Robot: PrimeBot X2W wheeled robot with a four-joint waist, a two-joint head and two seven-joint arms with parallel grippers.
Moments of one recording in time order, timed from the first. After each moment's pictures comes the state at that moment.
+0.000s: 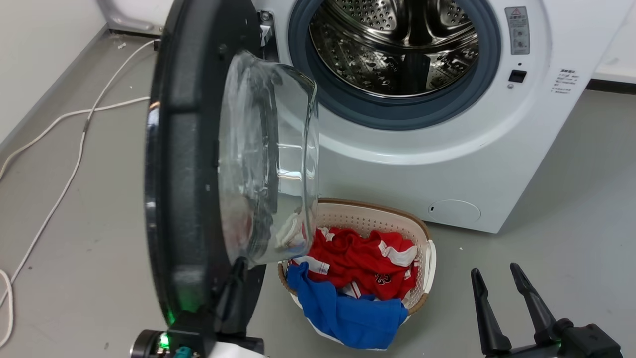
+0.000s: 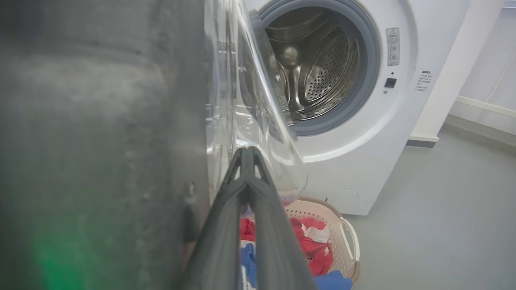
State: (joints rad) left arm 0.07 0.05 -0.22 0.05 -0.14 0.05 -0.27; right arm 0.19 -0.05 0.08 -0.06 0.15 0.13 -0.26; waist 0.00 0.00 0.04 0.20
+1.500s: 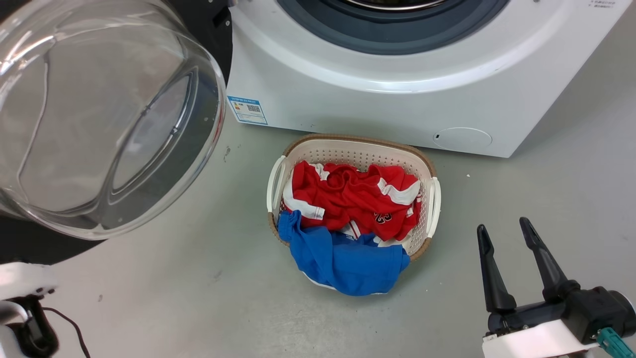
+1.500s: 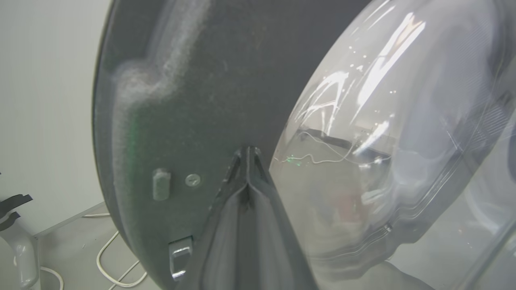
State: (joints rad) left arm -0.28 0.12 0.56 0.25 -0.15 -0.01 -0.27; right arm 0.06 -0.05 0.06 -0.07 0.08 0.13 -0.26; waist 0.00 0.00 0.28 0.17
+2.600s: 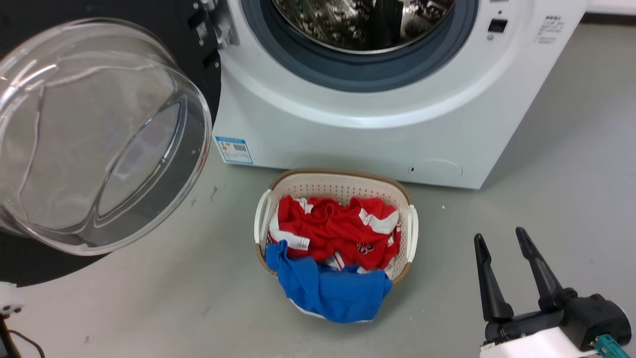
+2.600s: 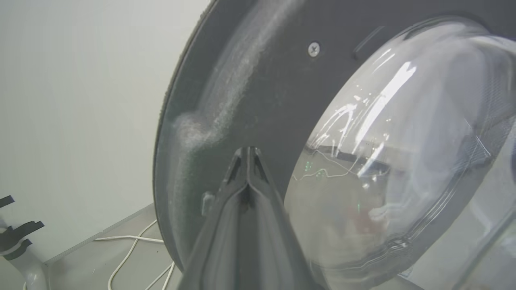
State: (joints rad) left arm -0.29 0.20 0.67 0.33 -0.06 -0.10 -0.27; right arm 0.08 -0.05 0.07 -0.06 0.11 0.13 -0.26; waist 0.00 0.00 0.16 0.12
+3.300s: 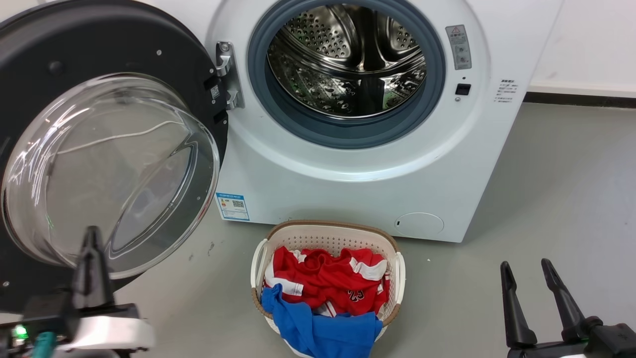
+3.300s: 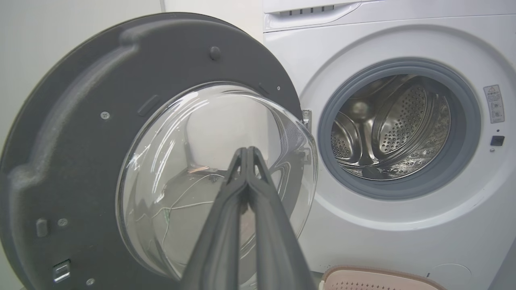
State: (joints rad) left arm -0.01 0.06 0.28 0.00 -0.01 -0.13 -0.27; right arm 0.18 -0.05 0.00 -0.07 0.14 0.13 -0.26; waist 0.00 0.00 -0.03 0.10
